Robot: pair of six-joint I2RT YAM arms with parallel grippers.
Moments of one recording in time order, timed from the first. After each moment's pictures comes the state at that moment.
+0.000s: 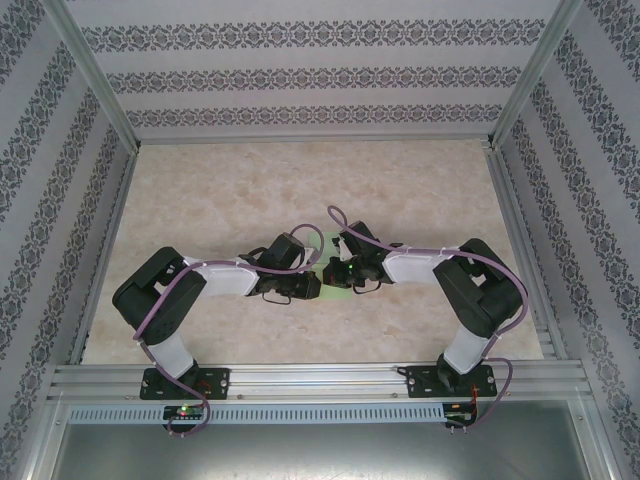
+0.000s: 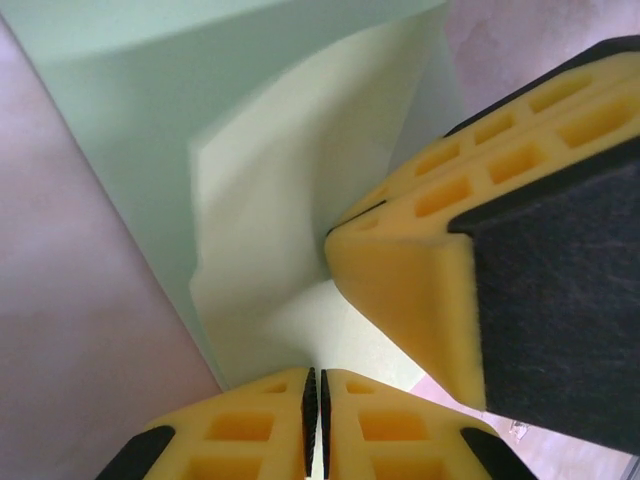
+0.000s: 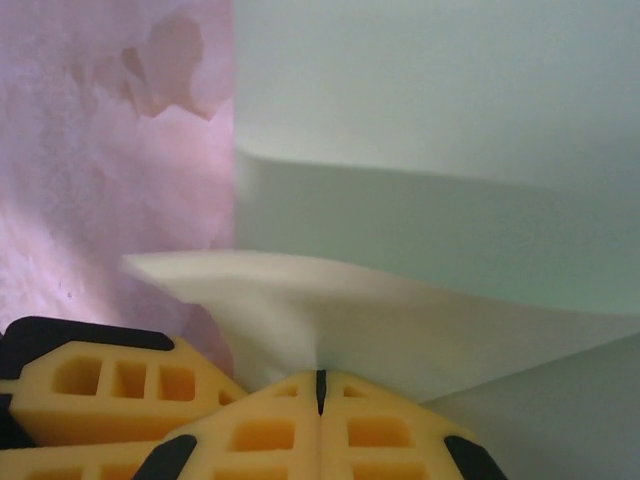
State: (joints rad) left arm -0.69 1.71 0.76 -0.03 0.39 -0.55; right arm 0.64 1.72 0.80 -0.10 -0.43 0.71
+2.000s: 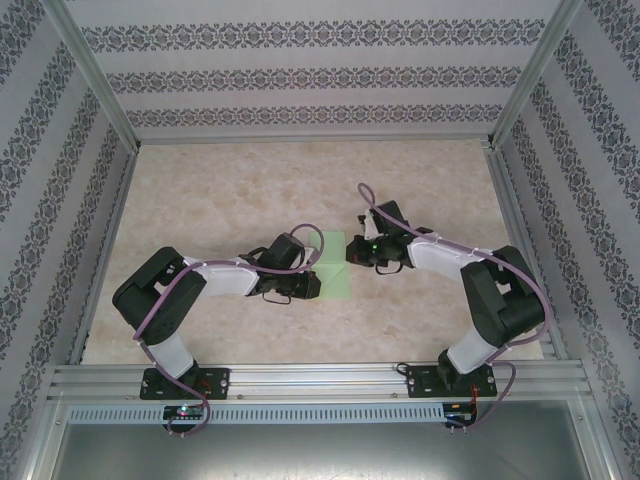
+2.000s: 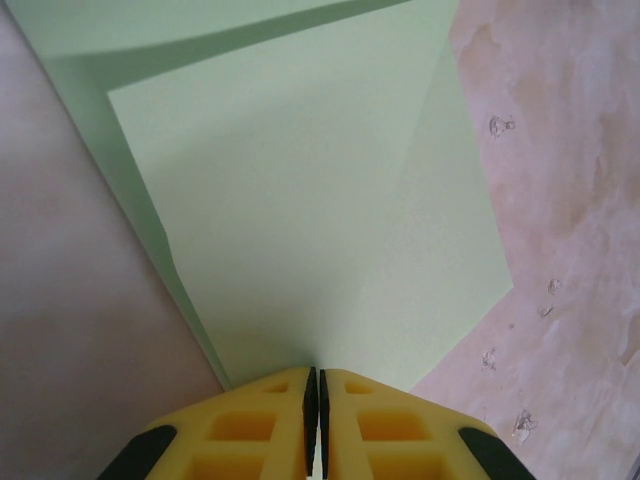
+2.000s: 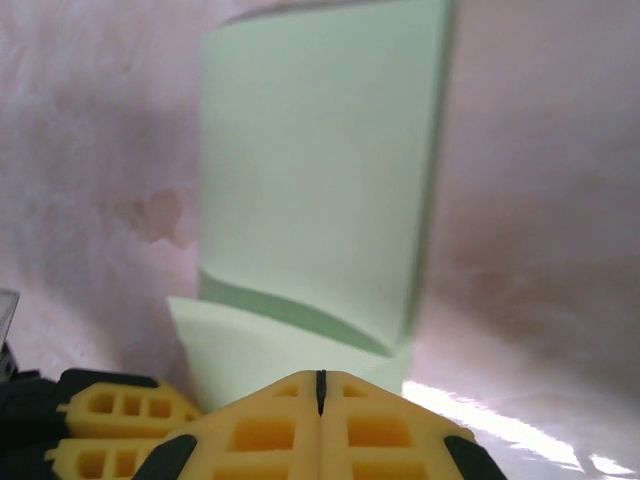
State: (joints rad) left arm -0.69 1.71 0.77 -0.03 0.38 -0.55; right arm 0.45 1.62 0.83 -0.21 -0.44 0.57
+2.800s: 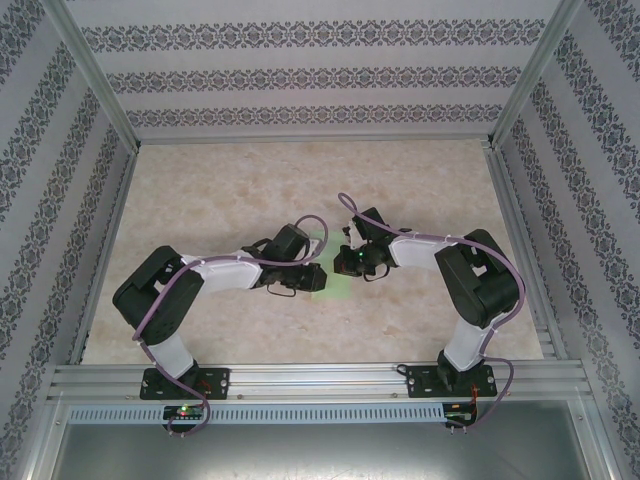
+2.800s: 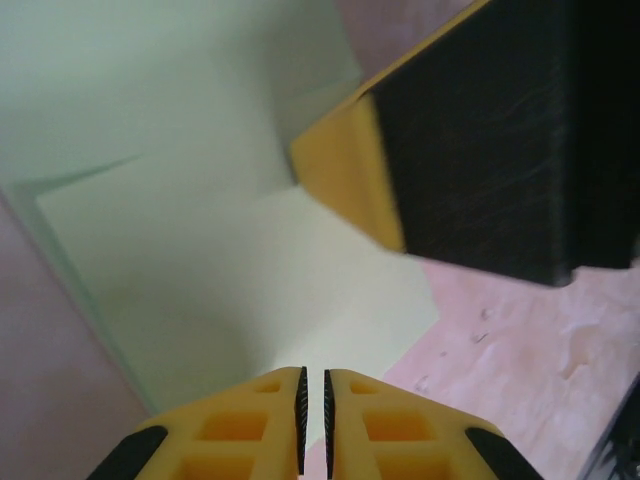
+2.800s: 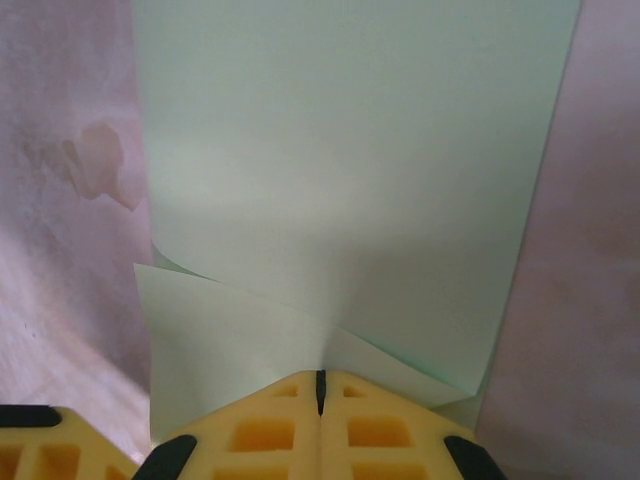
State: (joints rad) left arm -0.69 1.71 0.87 -0.10 0.40 -0.55; right arm 0.51 1.77 0.88 -0.22 -0.47 0.58
